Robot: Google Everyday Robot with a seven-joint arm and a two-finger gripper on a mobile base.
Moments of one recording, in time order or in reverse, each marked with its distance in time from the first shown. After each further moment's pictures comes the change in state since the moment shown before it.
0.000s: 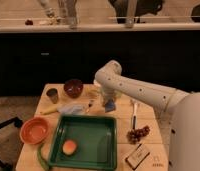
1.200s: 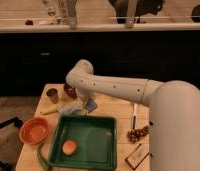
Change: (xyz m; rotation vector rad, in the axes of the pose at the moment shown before) arm 0.032 -0.133 -0.036 -0.024 0.041 -0.405
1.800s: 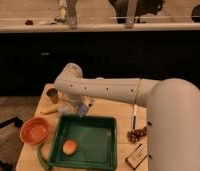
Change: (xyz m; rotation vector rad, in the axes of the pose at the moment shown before) arm 0.005 -0.060 -0.010 0.040 0.021 -0.223
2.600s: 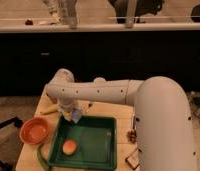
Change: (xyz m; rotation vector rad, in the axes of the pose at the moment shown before) arm 0.012 -0.033 0.018 0.045 -0.035 -0.112
